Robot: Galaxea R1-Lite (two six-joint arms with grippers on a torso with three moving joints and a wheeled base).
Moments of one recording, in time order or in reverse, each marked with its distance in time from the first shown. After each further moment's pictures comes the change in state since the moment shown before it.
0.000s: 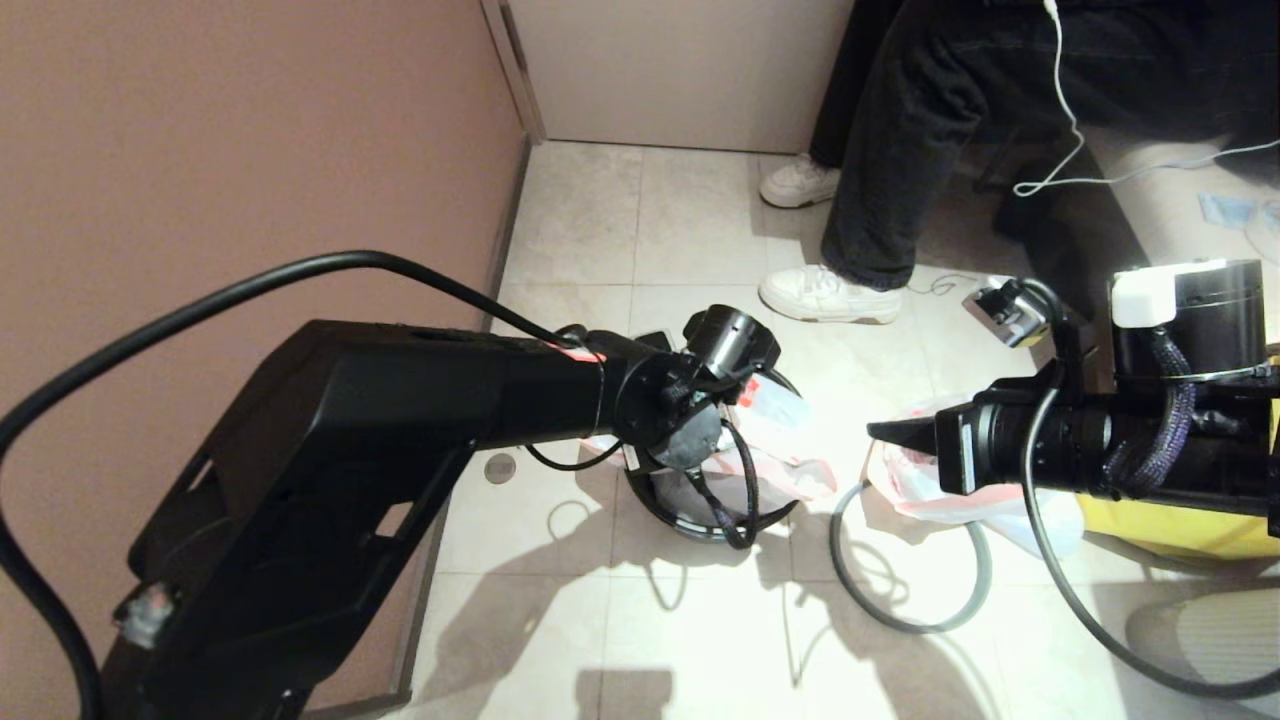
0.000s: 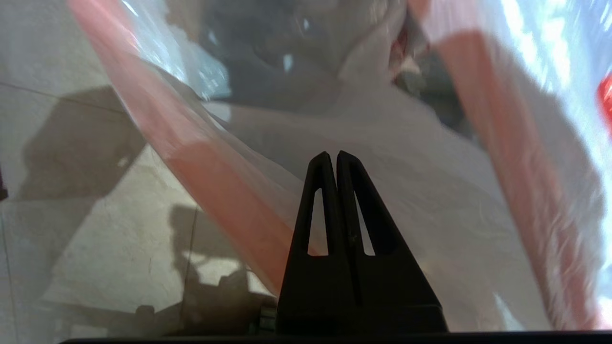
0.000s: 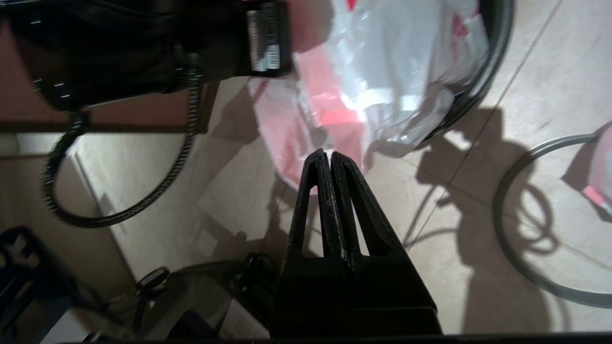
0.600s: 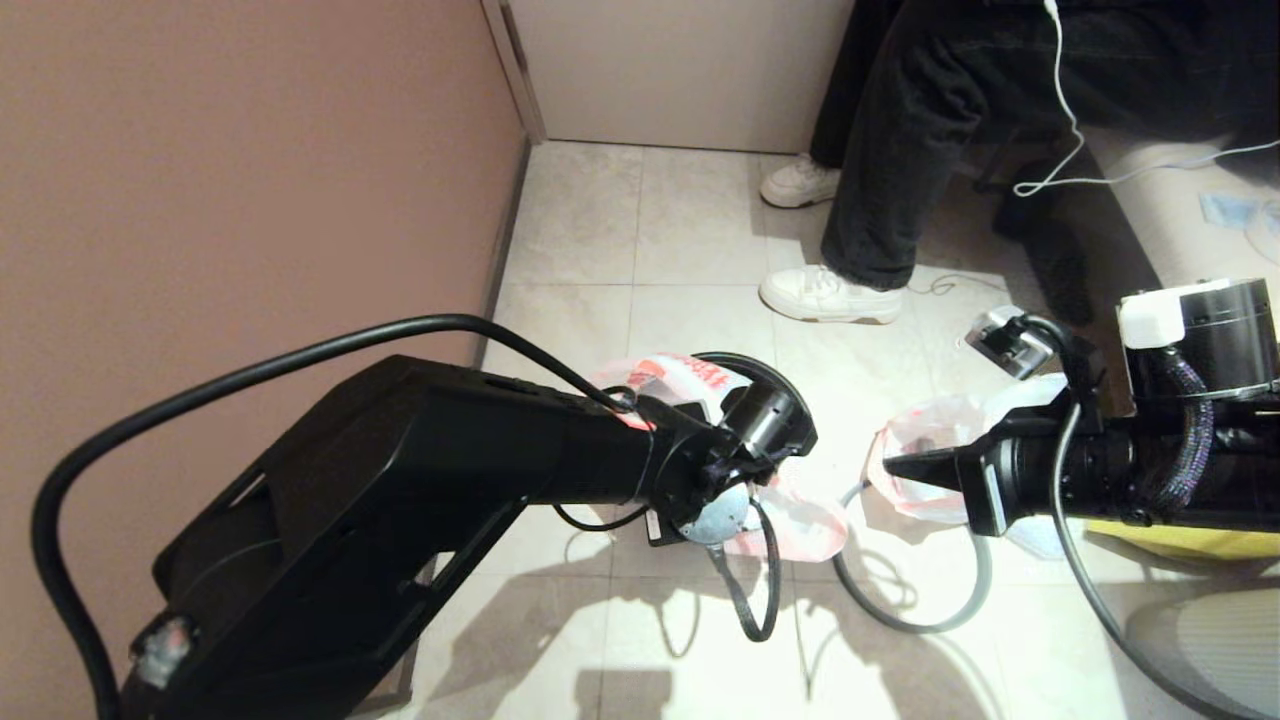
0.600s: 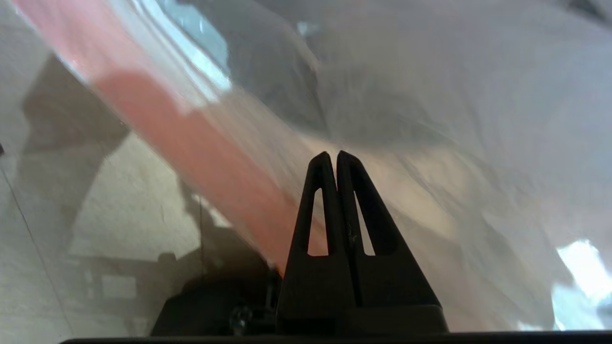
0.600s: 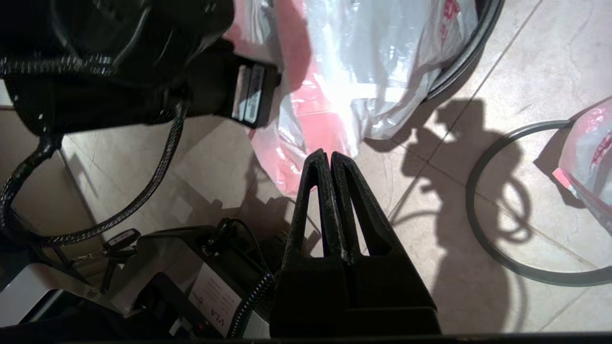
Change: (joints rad) left arm -0.080 0.008 0.170 -0.019 -0.069 -0.022; right arm -0.041 -0.023 0.024 0.090 0.048 -0.138
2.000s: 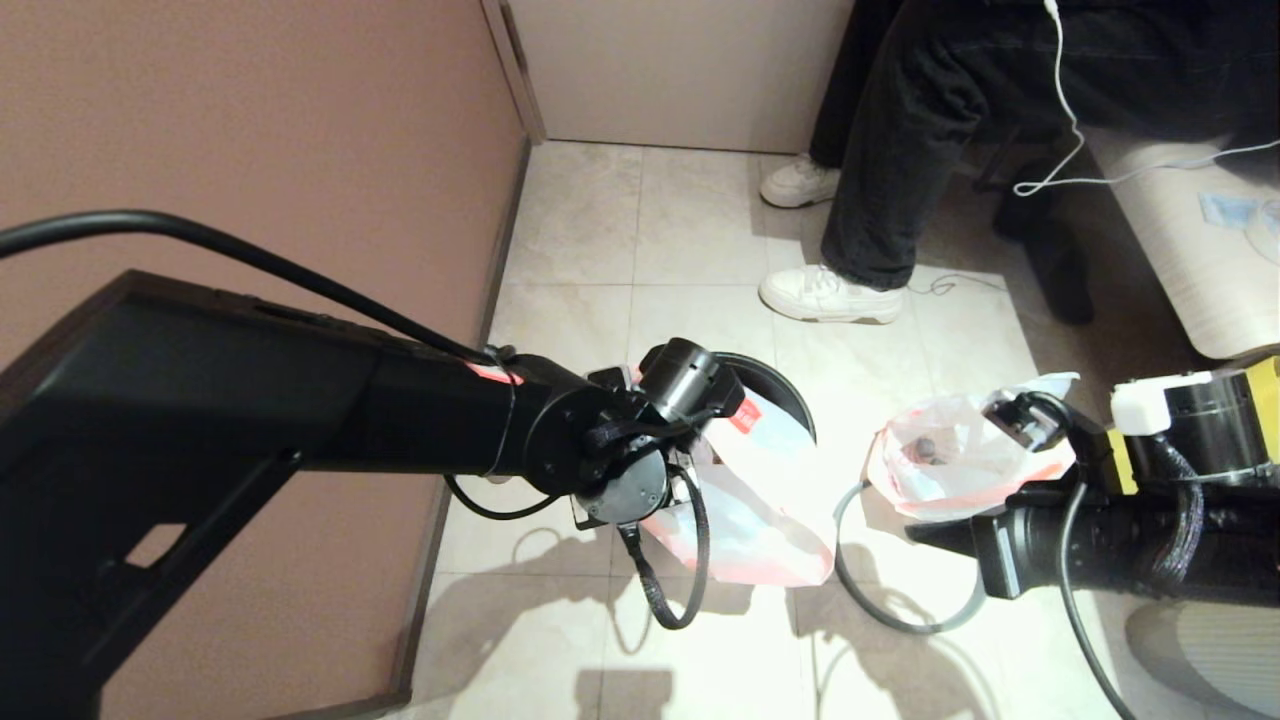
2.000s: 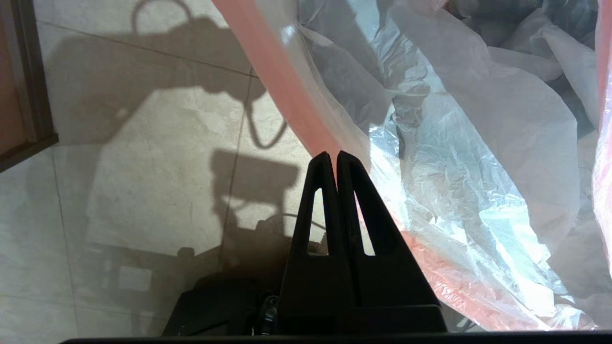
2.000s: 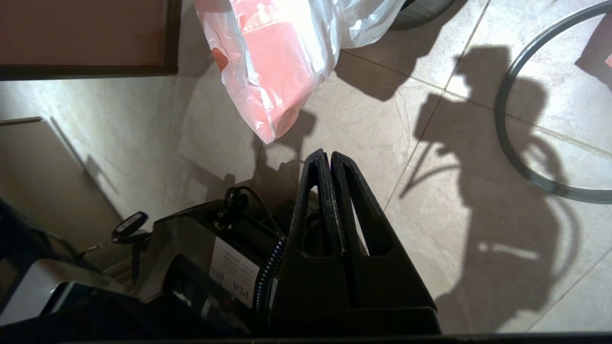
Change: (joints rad) left arm 0.063 -0.252 0.257 -0.057 0.030 -0.029; right arm -0.026 0.016 0.230 -0.149 -0.018 0.130
